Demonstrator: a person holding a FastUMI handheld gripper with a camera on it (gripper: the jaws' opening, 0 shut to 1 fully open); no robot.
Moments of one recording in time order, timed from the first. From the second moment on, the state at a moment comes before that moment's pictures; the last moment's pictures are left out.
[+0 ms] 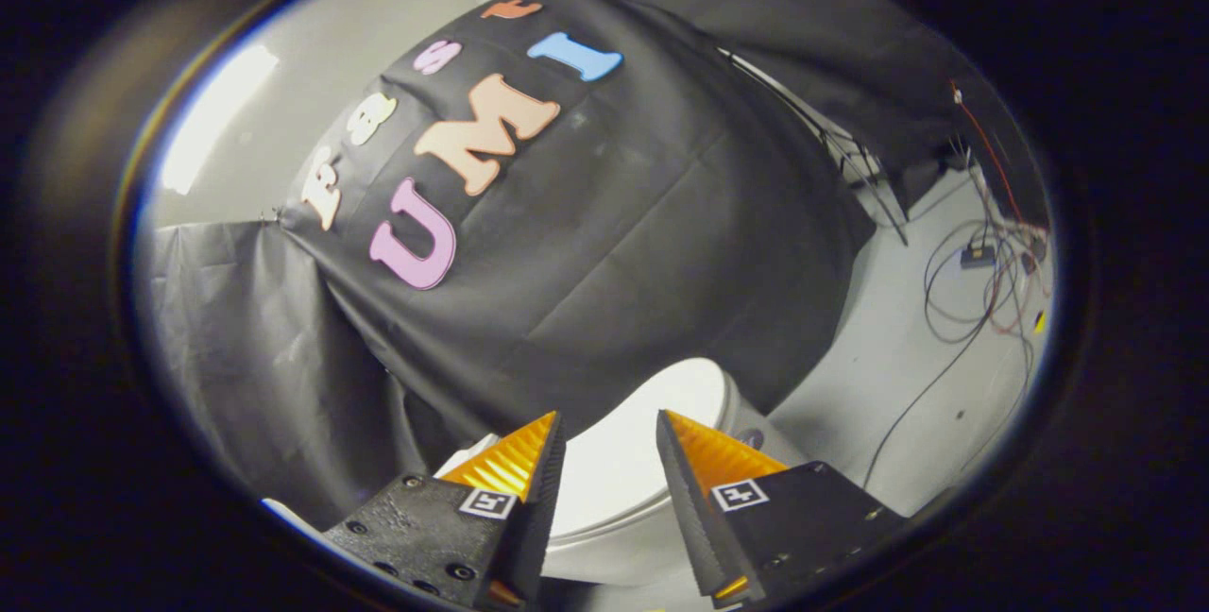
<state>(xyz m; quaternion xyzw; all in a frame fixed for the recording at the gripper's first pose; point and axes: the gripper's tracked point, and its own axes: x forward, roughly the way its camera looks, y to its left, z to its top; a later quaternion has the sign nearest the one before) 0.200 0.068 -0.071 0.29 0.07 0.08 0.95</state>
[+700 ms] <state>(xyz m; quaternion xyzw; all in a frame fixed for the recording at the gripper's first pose) 0.255 0.076 -0.211 0.50 0.13 0.01 0.86</state>
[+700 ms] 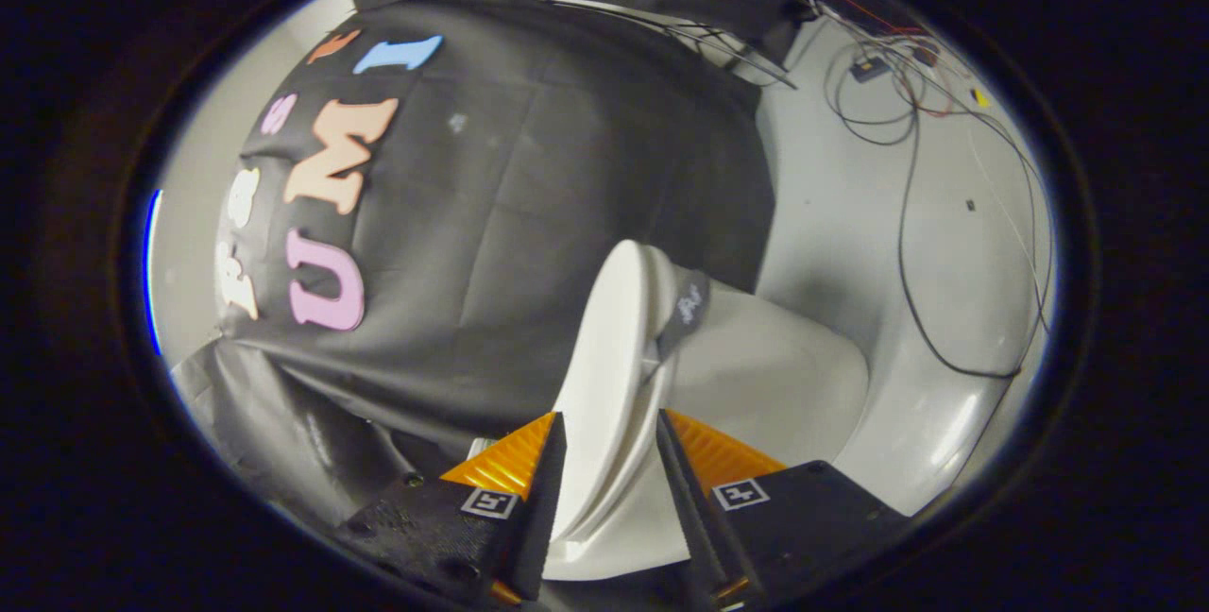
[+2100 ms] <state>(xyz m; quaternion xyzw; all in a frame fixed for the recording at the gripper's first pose) 0.324 0.012 -0.168 0.61 0.03 -0.02 0.79</state>
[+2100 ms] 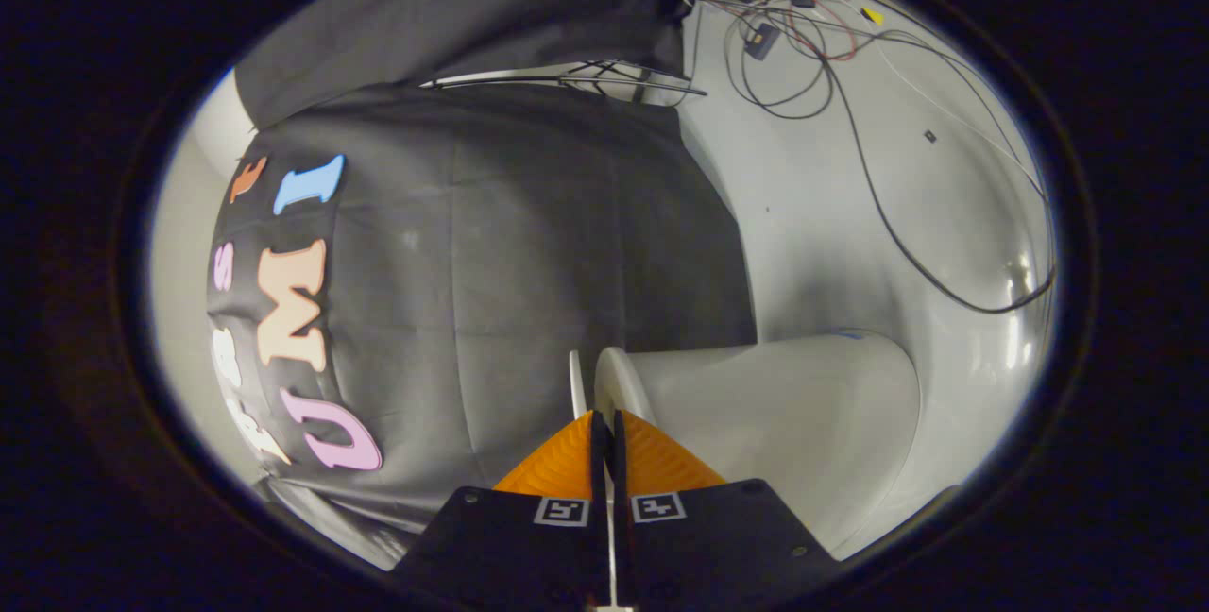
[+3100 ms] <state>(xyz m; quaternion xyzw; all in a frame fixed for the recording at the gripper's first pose) 0.307 0.119 -0.027 0.36 0.09 -0.01 0.93</state>
